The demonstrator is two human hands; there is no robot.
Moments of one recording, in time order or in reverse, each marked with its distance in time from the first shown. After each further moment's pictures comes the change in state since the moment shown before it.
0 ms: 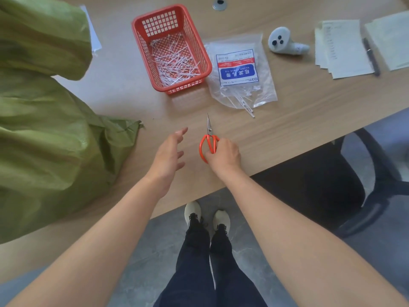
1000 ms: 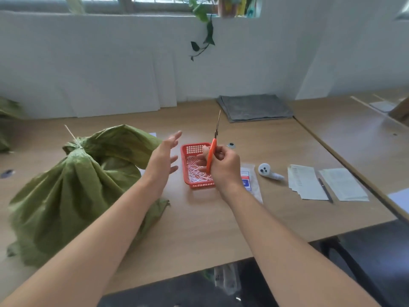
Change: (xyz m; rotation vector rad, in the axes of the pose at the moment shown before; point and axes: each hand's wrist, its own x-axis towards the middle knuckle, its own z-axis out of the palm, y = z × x) left_hand -0.176 0.179 -0.069 -0.205 0.141 0.569; right_hand -0.142 -0.163 -0.186 0.967 0.021 -0.604
